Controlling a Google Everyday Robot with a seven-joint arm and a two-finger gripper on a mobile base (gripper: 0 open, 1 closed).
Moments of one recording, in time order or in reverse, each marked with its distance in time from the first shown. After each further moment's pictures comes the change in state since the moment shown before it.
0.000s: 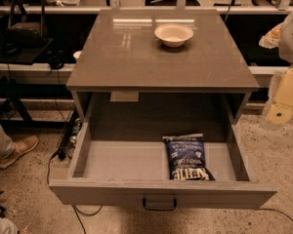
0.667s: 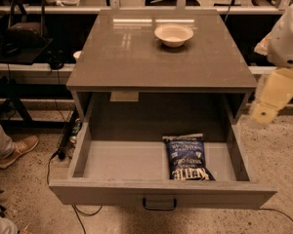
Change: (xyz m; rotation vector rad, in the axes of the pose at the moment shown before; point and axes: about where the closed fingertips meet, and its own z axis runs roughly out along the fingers) arm -0.006 -0.004 0.018 -0.024 0.001 0.071
